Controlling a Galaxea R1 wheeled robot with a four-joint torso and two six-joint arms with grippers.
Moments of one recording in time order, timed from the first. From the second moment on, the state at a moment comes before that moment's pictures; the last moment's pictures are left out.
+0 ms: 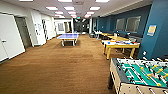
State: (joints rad) left arm 1.53 2.88 -2.57 -0.11 -0.09 0.13; right arm -1.53 2.96 -2.53 -0.24 0.09 0.25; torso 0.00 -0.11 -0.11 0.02
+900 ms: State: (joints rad) left arm 1.53 2.88 -2.57 -0.11 -0.09 0.13; right arm -1.53 2.96 -2.53 -0.24 0.09 0.25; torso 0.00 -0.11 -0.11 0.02
